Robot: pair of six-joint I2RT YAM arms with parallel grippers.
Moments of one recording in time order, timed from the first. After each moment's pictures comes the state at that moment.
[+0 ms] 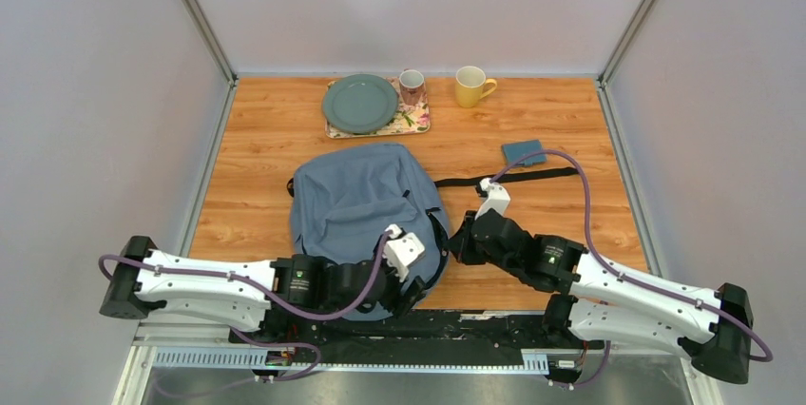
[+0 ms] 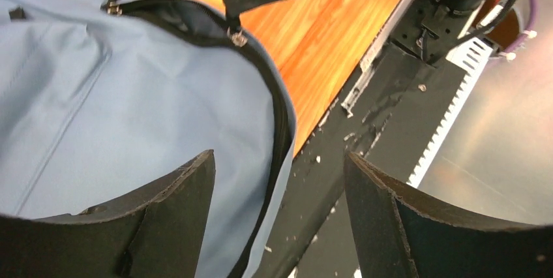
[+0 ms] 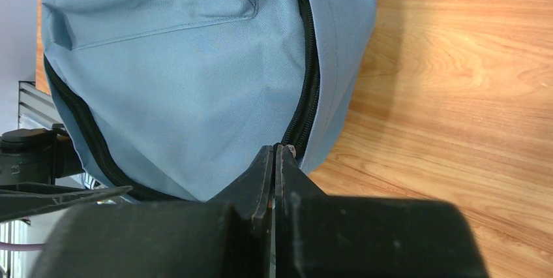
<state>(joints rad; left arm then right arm) -1.57 0.93 0.70 -0.34 -0.44 -0.42 1.10 0.87 0.66 -0.48 0.32 0.94</state>
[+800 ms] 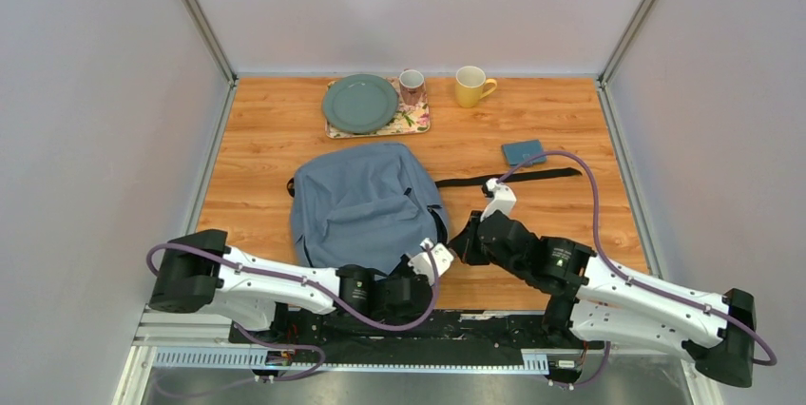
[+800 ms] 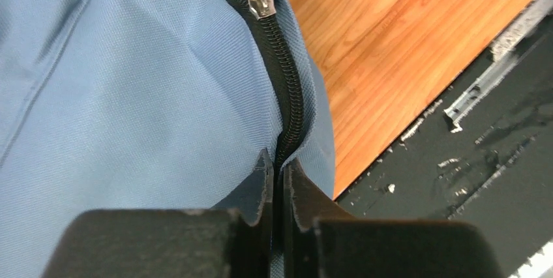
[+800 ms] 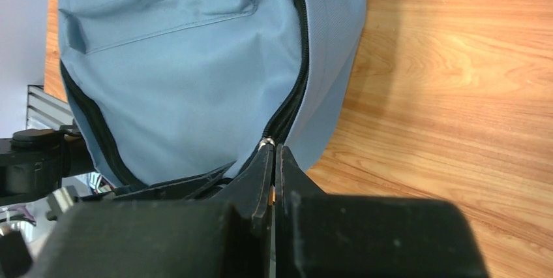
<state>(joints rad) -1.57 1.40 0.78 -0.27 -0.63 -0.43 1.10 0.80 0.66 -0.52 0.34 0.94</state>
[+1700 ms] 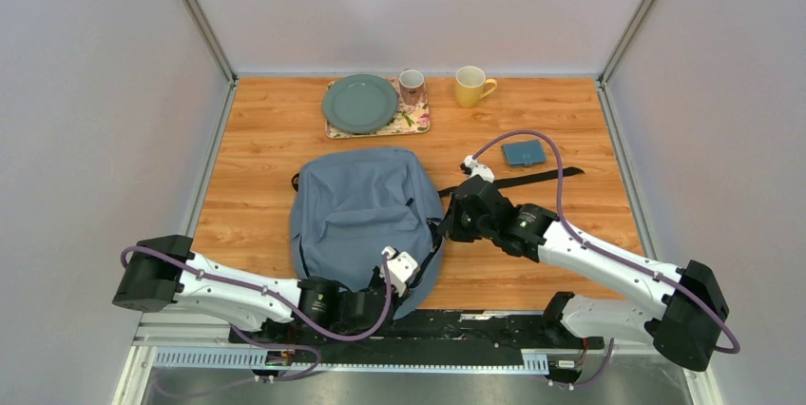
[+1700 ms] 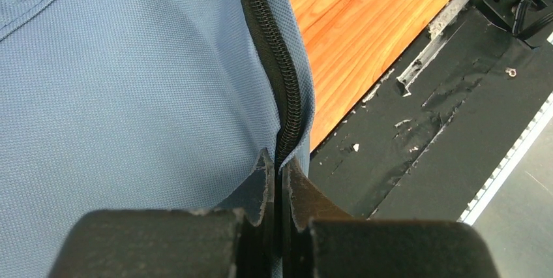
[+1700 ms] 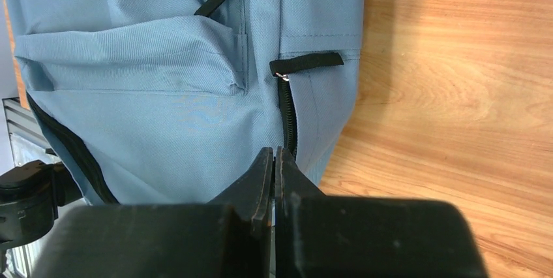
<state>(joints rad) -1.65 1.10 0.45 -0.03 -0.59 -0.59 0.90 1.12 0.81 -0.47 0.14 0.87</state>
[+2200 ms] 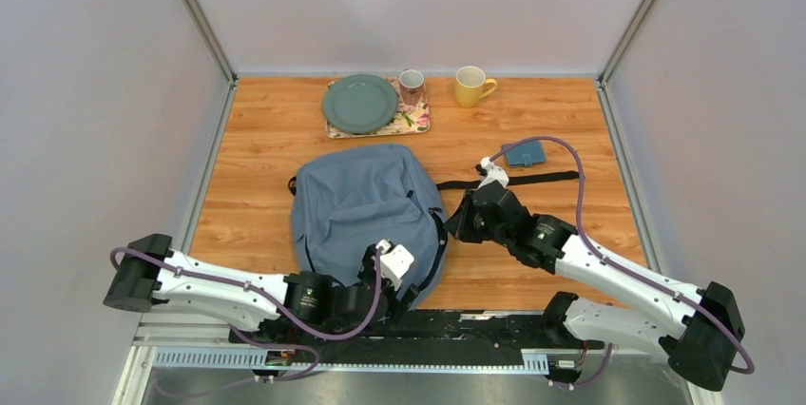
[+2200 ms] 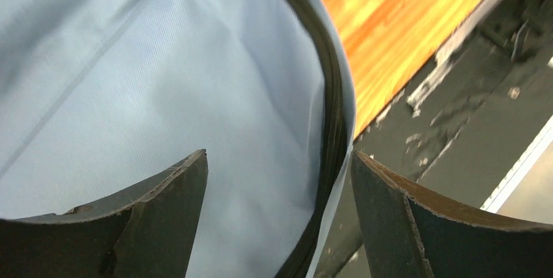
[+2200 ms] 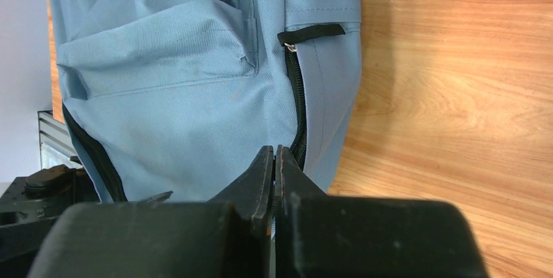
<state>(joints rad) -1.67 1.00 0.51 -0.19 -0.70 -0.52 0.88 1.00 0.72 -0.40 0.15 0.87</state>
